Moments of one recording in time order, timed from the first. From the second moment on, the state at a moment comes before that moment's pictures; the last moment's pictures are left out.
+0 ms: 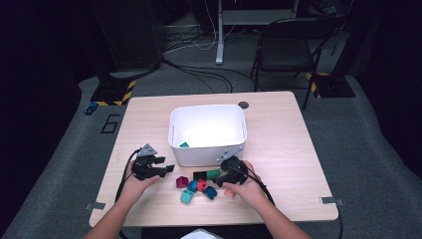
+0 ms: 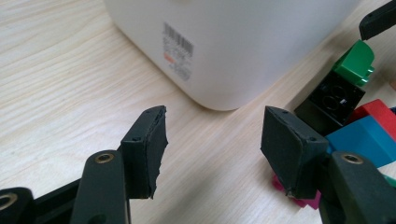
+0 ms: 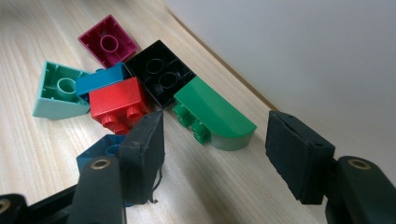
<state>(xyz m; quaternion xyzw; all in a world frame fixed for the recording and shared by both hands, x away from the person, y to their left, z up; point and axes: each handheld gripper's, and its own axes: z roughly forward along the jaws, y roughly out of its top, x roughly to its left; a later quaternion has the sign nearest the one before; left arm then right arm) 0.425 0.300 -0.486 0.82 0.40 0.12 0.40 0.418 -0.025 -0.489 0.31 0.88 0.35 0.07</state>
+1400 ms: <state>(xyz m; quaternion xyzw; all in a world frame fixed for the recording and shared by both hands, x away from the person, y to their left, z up) 0.427 0.311 -0.488 0.81 0.41 0.12 0.40 0.409 -0.022 -0.482 0.30 0.89 0.34 0.05</state>
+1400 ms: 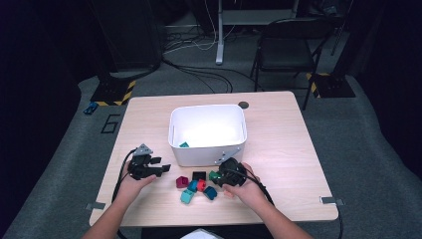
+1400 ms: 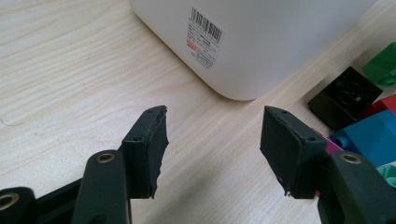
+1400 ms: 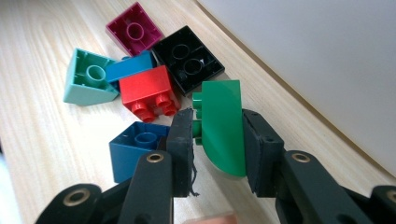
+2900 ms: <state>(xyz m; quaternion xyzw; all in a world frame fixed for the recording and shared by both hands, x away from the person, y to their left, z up) 0.429 0.320 -0.489 0.80 0.42 0.12 0.40 0.404 -0.042 -0.385 0.27 0.90 0.34 0.02</state>
